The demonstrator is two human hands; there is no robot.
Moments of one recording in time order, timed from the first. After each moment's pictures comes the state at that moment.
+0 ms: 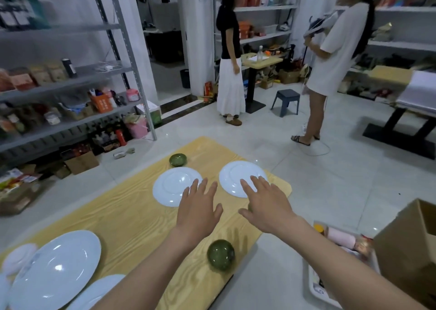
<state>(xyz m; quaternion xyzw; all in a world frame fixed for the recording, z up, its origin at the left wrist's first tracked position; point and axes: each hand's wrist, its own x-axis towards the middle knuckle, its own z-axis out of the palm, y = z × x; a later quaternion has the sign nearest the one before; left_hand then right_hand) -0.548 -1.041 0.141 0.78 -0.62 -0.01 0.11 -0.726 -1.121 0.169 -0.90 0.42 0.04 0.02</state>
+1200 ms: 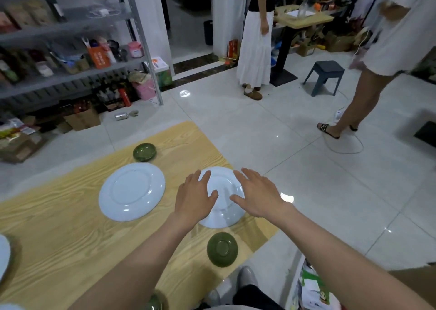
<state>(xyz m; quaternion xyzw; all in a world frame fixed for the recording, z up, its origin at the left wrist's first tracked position) -0.581 -1.314 0.054 0.86 -0.48 -0.13 0.12 -0.732 -1.423 0.091 -0.93 0.33 0.09 0.14</state>
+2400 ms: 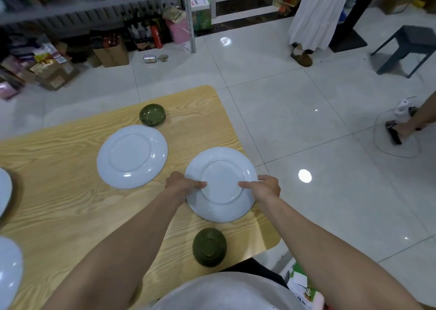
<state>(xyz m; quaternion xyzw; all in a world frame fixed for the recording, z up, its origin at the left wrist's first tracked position) -0.524 -1.349 -0.045 0.83 0.08 -0.43 0.33 -0.696 -1.509 -0.029 -0.52 0.62 -0.02 0.58</state>
